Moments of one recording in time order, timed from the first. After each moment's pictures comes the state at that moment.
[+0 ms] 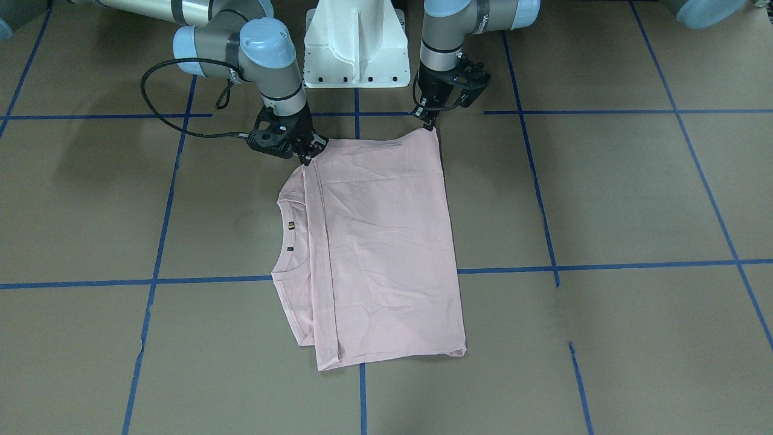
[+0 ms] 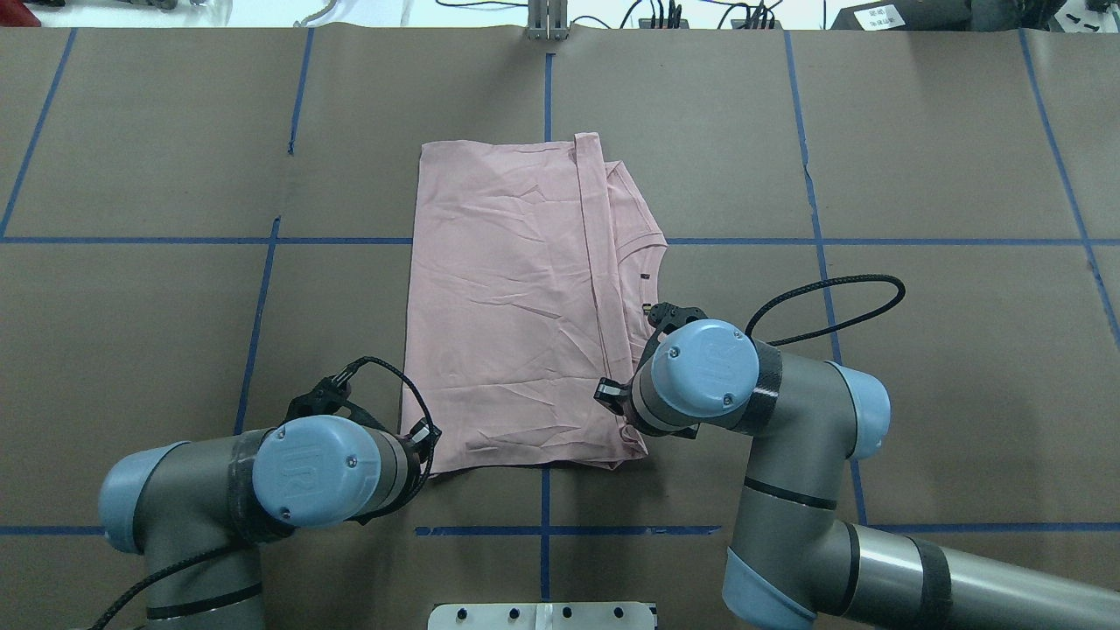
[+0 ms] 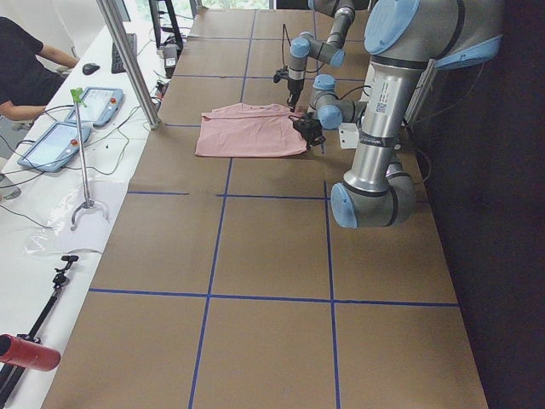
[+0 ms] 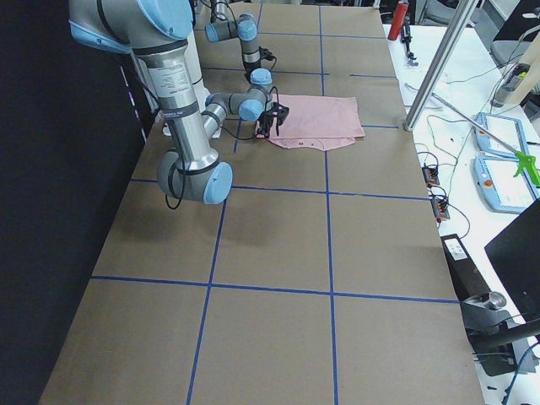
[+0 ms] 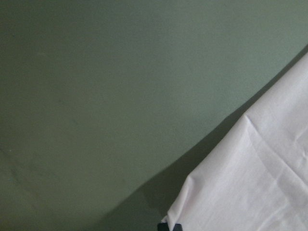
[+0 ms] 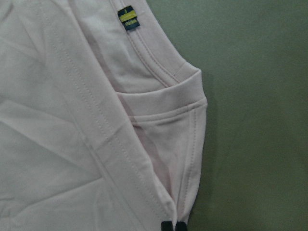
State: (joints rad) left arm -0.24 -1.96 -1.97 -1.58 -1.62 -2.28; right arm 0.37 -1.09 1.77 -1.42 1.78 1.72
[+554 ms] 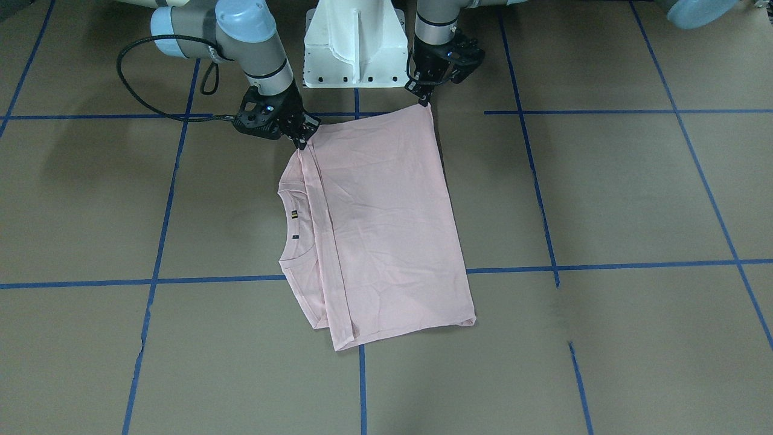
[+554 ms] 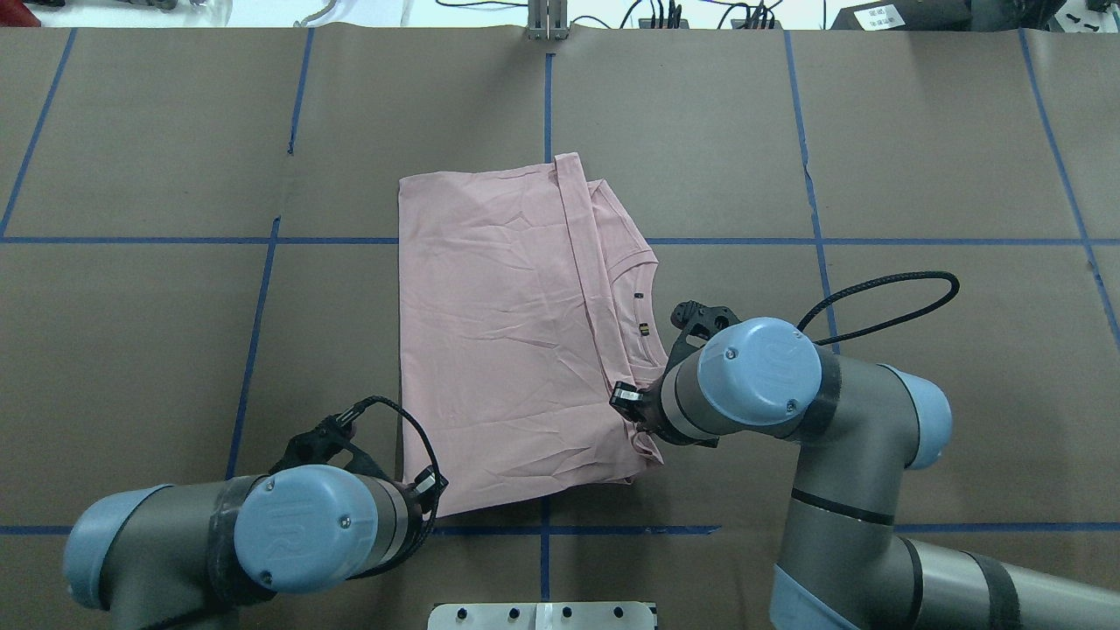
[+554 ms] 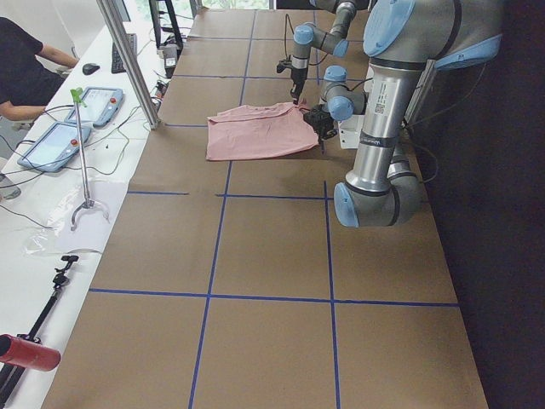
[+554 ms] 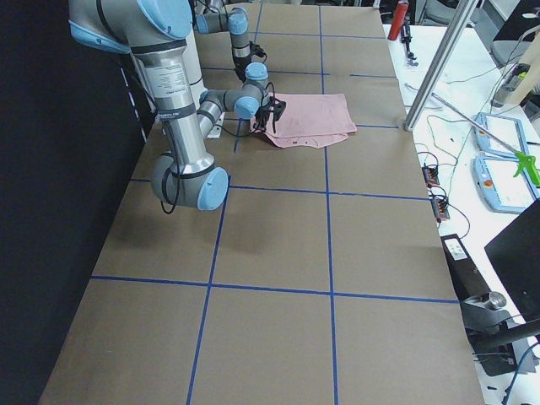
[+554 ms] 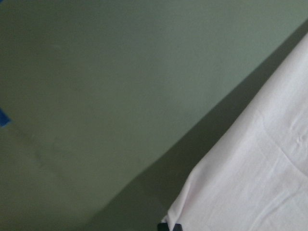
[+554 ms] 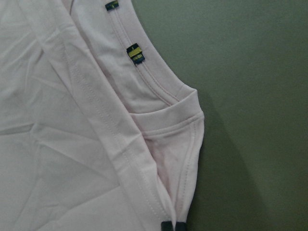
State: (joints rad) left arm -0.15 -1.96 -2.10 -1.46 -1.62 -2.25; right arm 0.37 -1.18 1.92 -1.42 1.80 1.72
